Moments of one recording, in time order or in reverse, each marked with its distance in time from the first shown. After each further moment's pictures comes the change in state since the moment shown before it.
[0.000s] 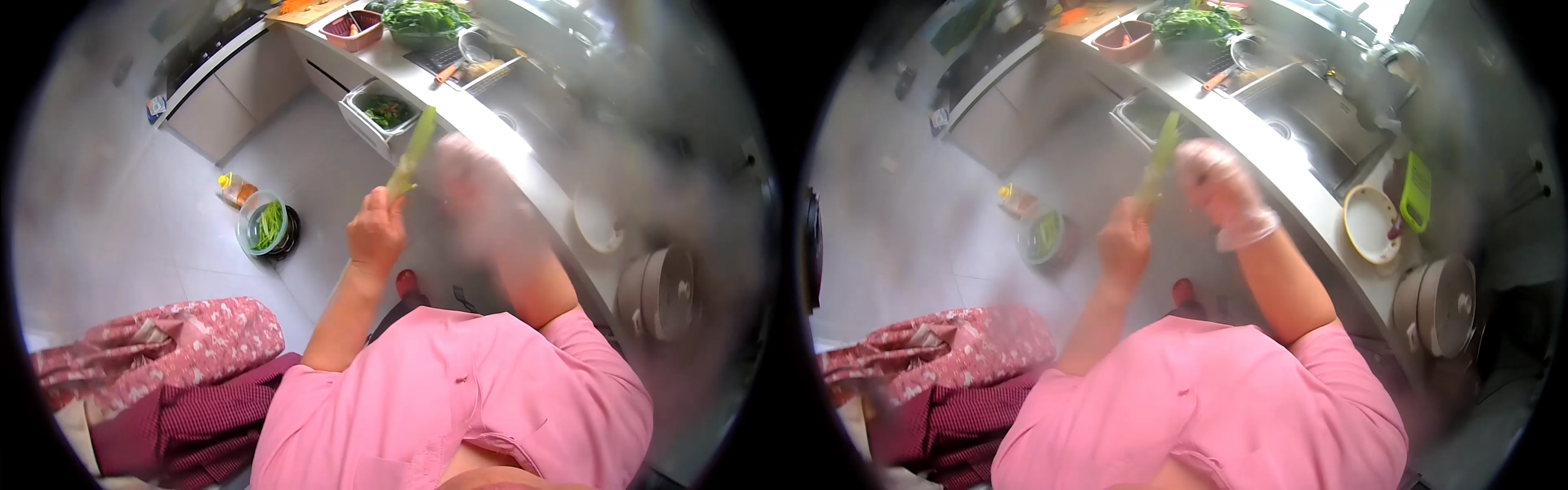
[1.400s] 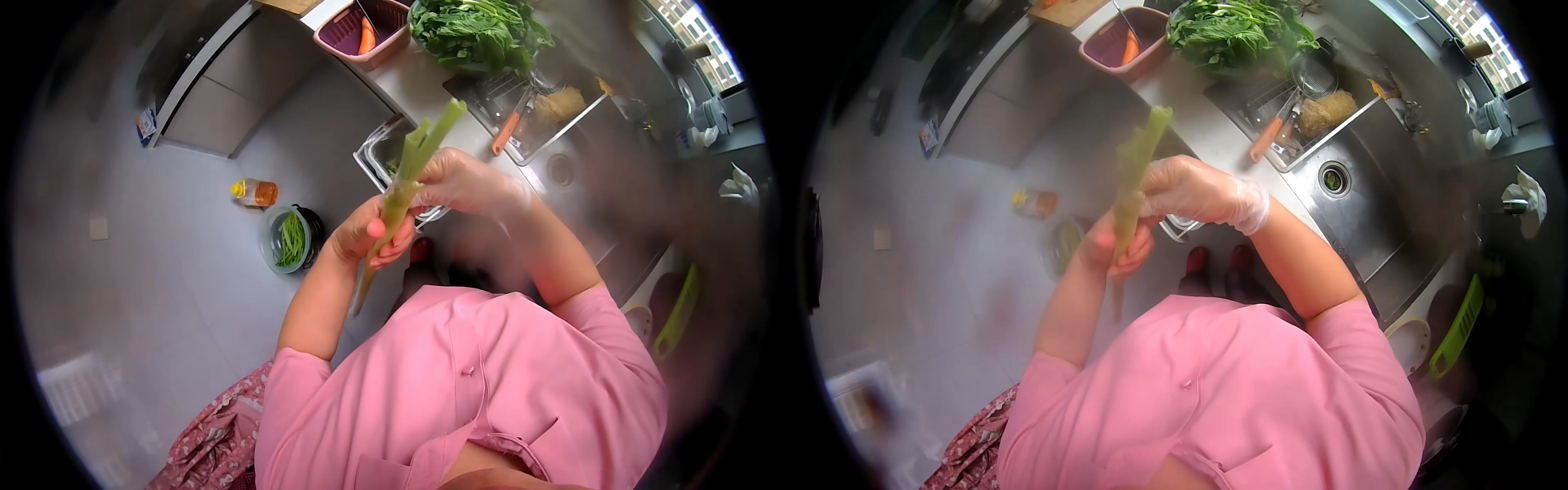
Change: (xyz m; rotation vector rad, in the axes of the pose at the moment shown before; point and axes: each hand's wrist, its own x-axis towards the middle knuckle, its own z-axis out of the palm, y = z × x) left_hand 0.343 -0.121 0.082 -1.744 -1.222 -0.507; right_hand 0.348 -0.010 -0.072 -0.335 -0.568 0.324
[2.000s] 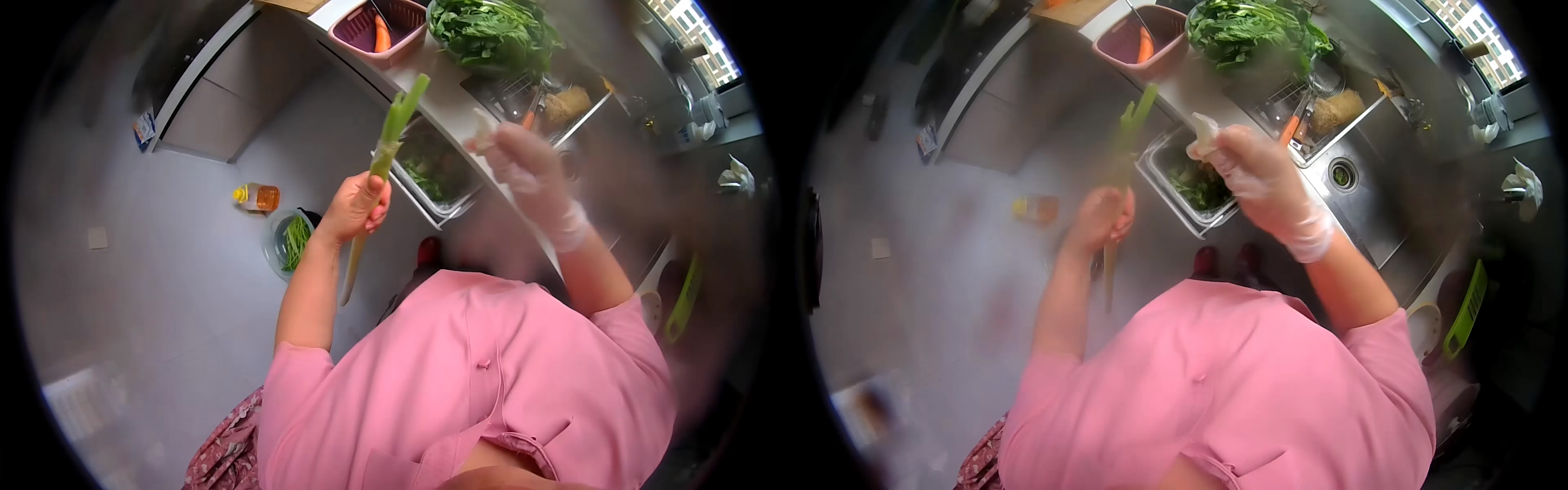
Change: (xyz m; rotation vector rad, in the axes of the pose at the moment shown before) left_hand -0.054 0.034 -0.039 0.471 0.478 0.068; right_hand -0.016 -0.022 0.032 -0.464 0.740 -0.308
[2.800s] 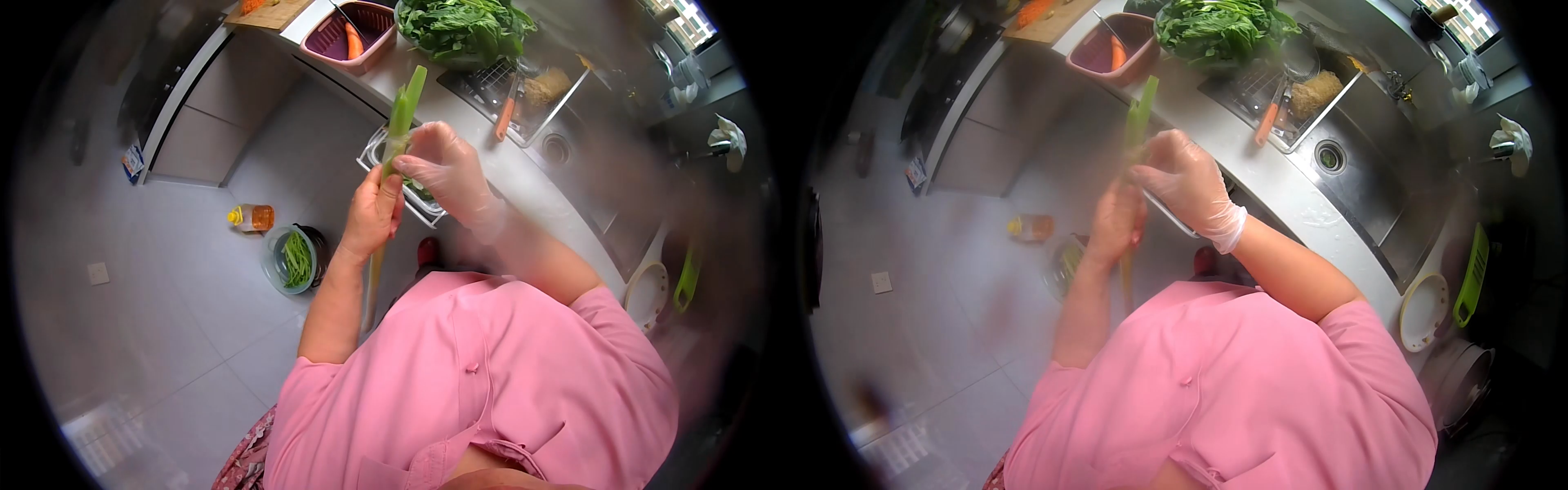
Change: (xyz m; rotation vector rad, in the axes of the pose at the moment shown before) left_hand 0.013 -0.002 0.053 0.200 0.230 0.120; right_hand -0.001 0.051 0.081 0.207 0.287 0.172
